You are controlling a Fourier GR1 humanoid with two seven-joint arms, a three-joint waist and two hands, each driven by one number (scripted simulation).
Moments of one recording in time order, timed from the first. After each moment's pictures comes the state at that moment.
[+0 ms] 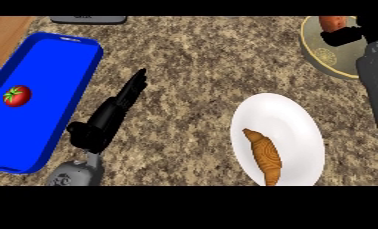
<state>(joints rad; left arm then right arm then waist) -0.12 0.08 -0.15 -1.61 -0.02 -0.18 0.09 -0.83 -0.49 -0.15 -0.86 0.94 -0.25 0.11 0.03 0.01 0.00</state>
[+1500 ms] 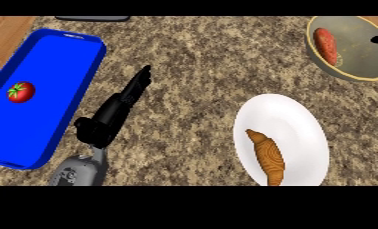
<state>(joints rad) -0.16 0.06 -0.15 -1.58 -0.03 -0.19 0.08 -0.99 -0.75 -0.59 -0.23 0.59 -0.15 -0.26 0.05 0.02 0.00</state>
